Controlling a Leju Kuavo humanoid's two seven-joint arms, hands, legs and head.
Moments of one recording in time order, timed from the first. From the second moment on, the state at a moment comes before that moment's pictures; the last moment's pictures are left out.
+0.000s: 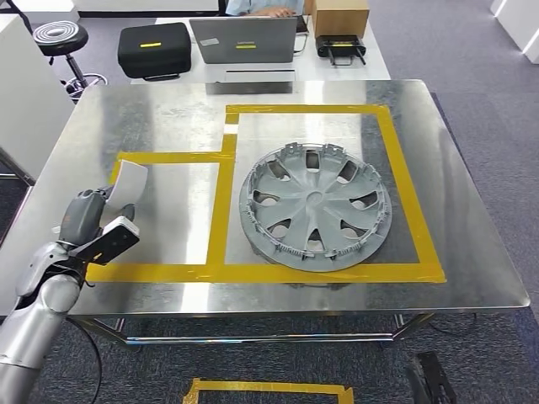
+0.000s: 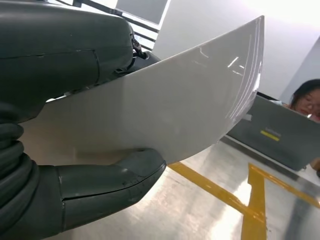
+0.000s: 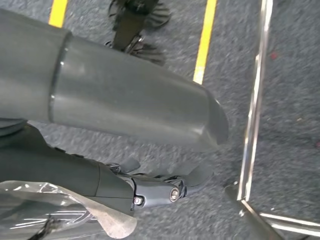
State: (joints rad) left arm -0.31 0.30 -0.22 -1.36 -0.79 0.17 -0.24; right arm -0.03 -0.05 -0.21 -0.48 0.25 0.07 -0.26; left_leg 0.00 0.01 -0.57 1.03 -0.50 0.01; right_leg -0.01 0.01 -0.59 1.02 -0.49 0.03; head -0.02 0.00
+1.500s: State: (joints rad) left arm -0.37 0.28 -0.42 -1.25 -0.99 0.11 -0.01; right arm 0.14 -0.05 -0.19 -0.63 0.41 0.10 -0.02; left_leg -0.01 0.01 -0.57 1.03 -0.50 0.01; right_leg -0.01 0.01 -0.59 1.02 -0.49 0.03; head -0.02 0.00
